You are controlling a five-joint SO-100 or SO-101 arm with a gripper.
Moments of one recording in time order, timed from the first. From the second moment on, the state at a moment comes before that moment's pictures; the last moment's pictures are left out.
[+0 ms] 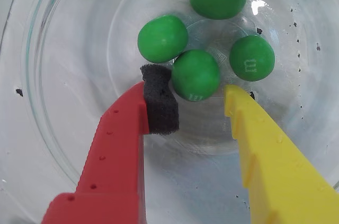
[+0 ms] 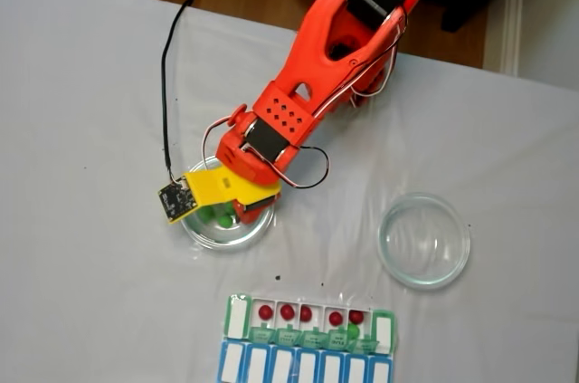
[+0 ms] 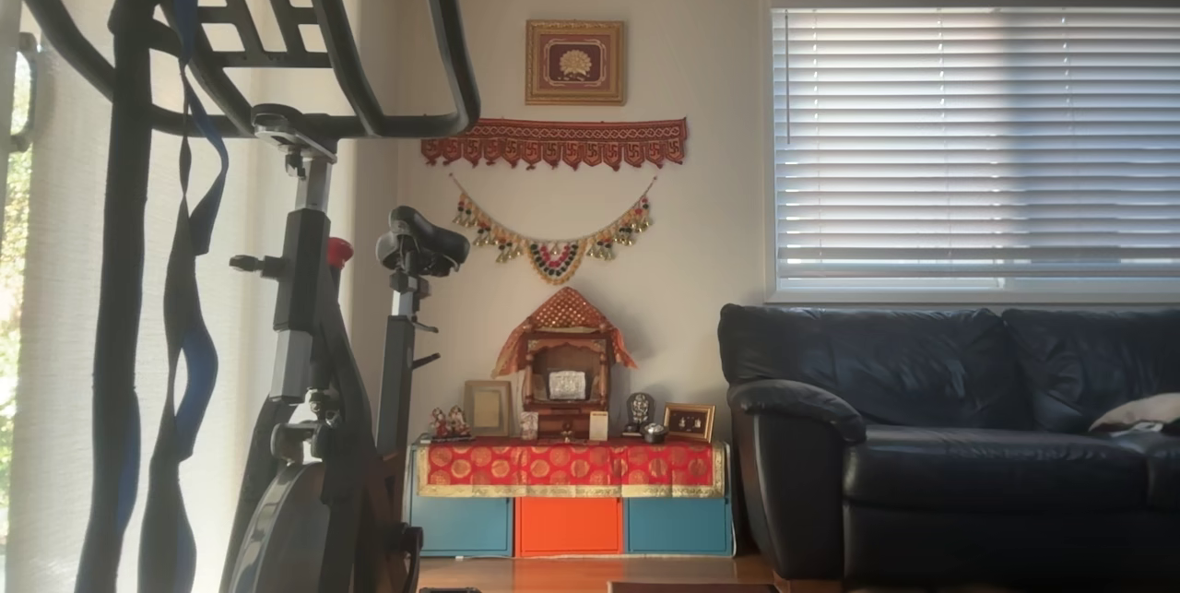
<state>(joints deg) 27.8 119.3 135.2 40.3 -60.7</state>
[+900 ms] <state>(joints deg) 27.8 119.4 136.2 36.7 -60.7</state>
